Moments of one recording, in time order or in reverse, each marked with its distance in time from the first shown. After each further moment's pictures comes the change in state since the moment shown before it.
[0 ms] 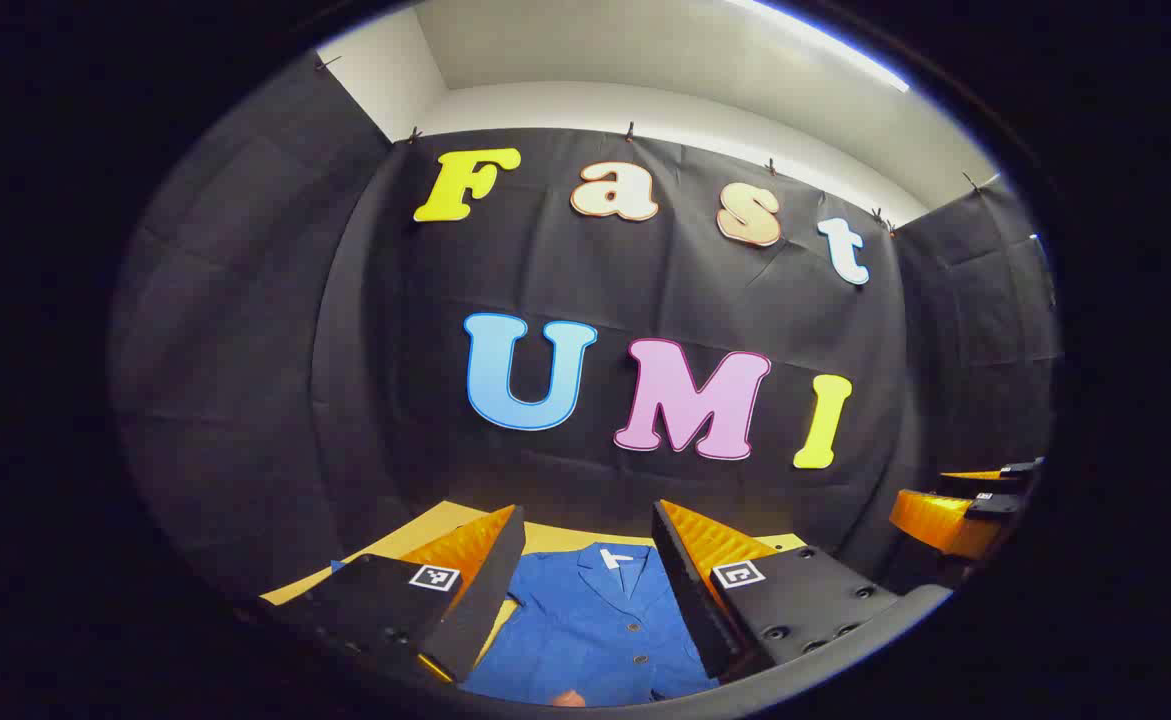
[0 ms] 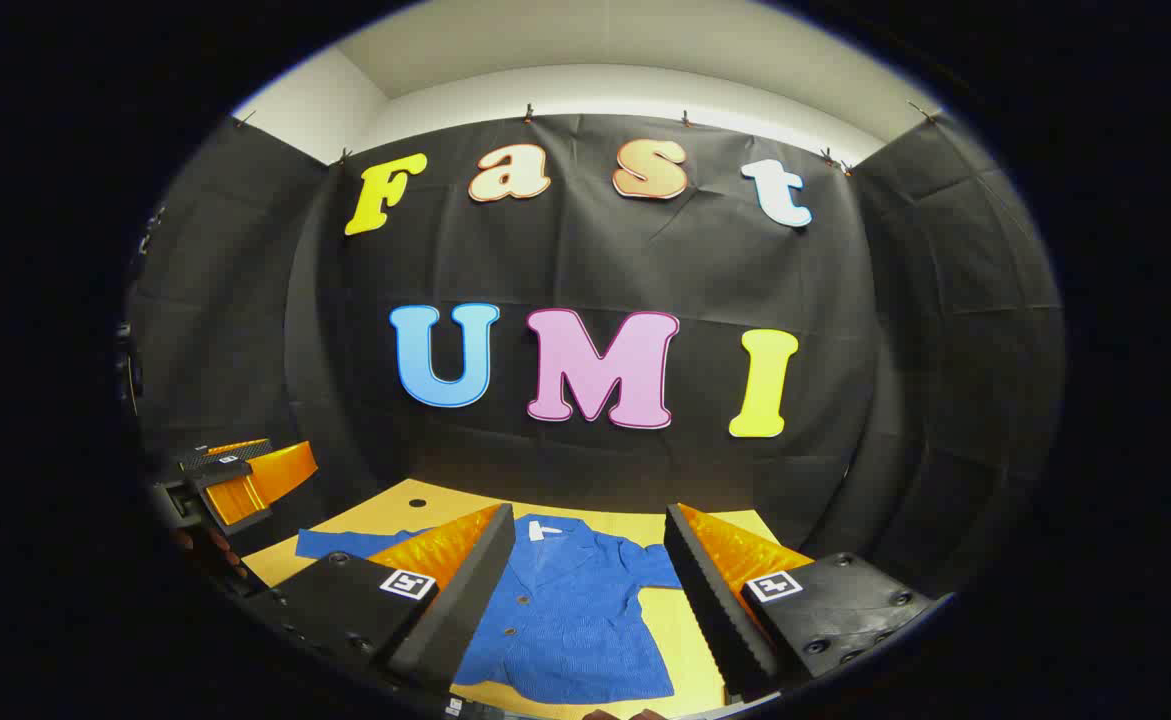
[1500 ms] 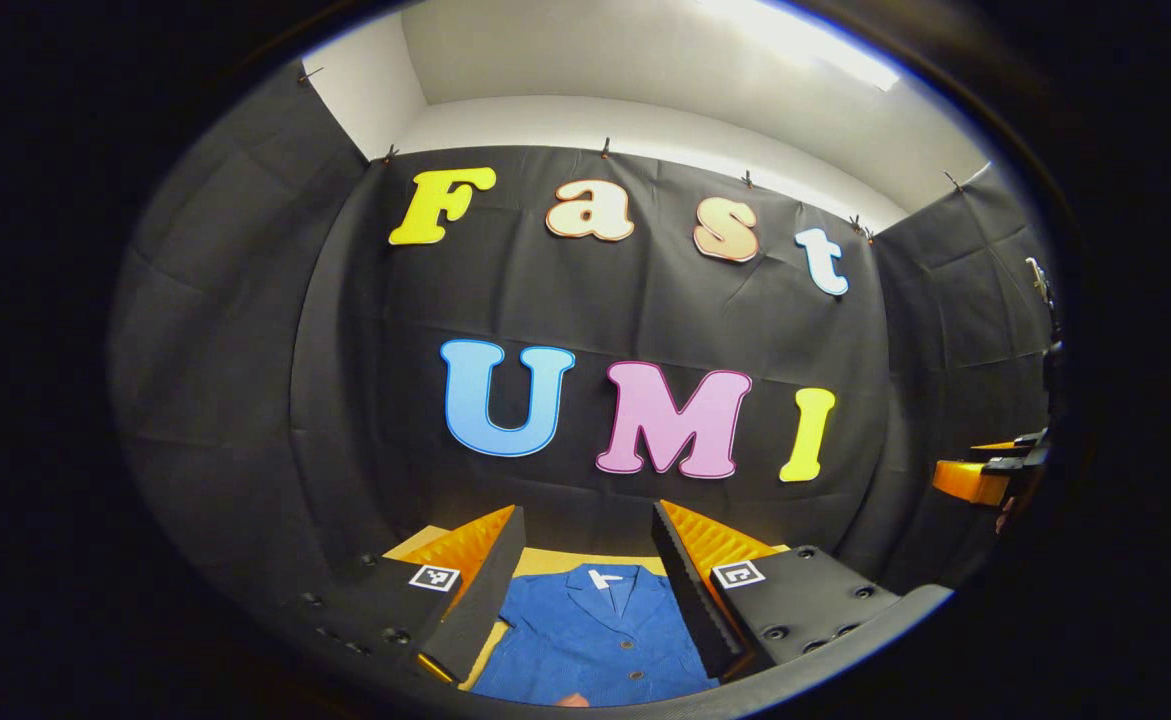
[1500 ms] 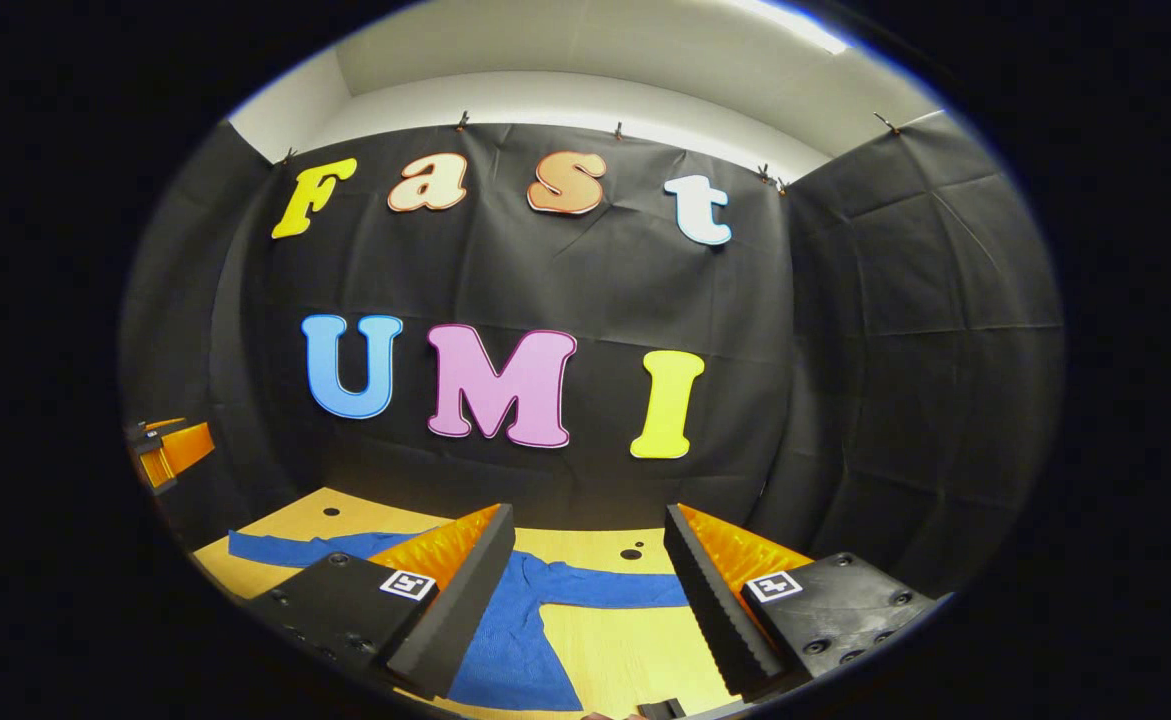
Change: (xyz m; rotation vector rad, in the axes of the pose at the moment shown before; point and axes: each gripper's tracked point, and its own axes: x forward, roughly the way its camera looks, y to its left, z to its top) left arm 0.008 -0.009 0.022 0.024 -0.057 -0.046; right arm 0.001 -0.111 0.035 -0.042 -0.047 -0.204
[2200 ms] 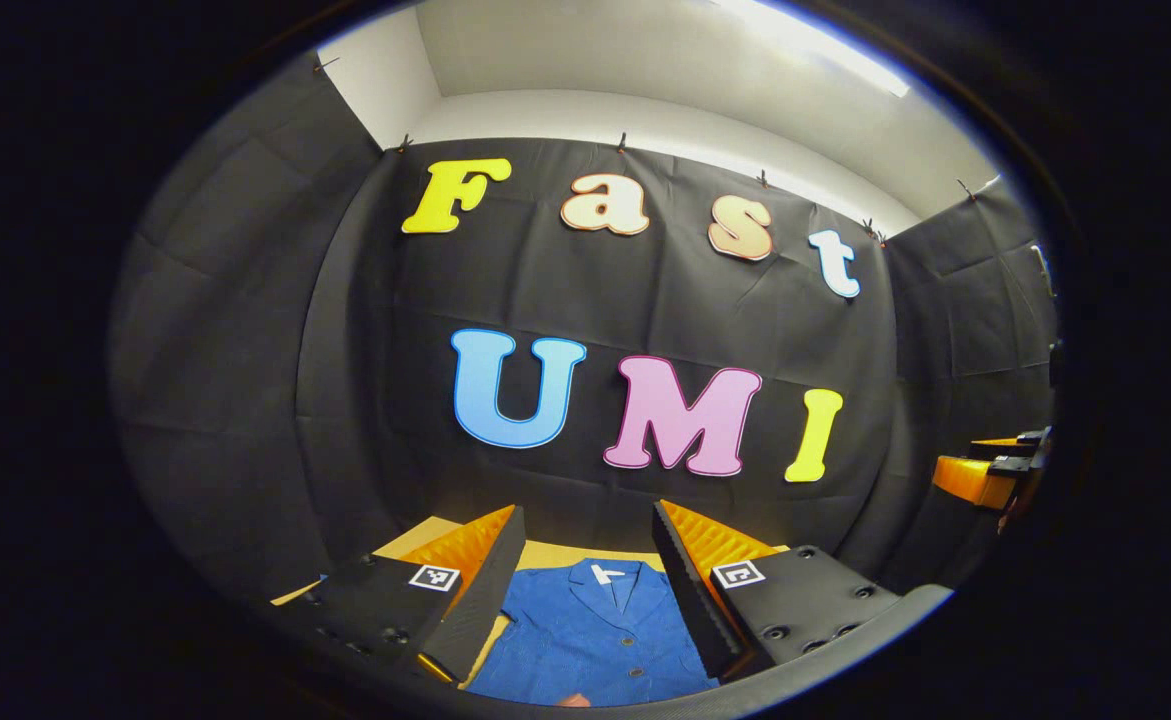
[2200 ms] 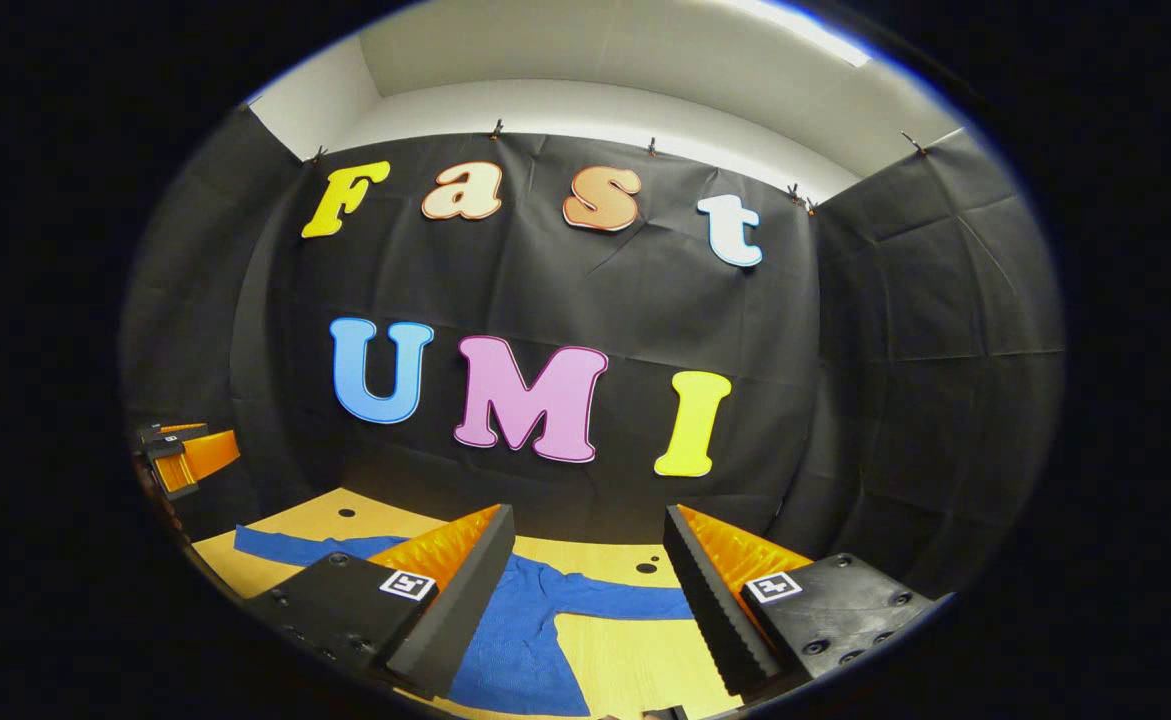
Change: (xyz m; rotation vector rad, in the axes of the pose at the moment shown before) left arm -0.001 0.012 -0.001 -0.025 0.010 0.010; right arm -0.005 0.039 0.009 -0.039 -0.026 0.074
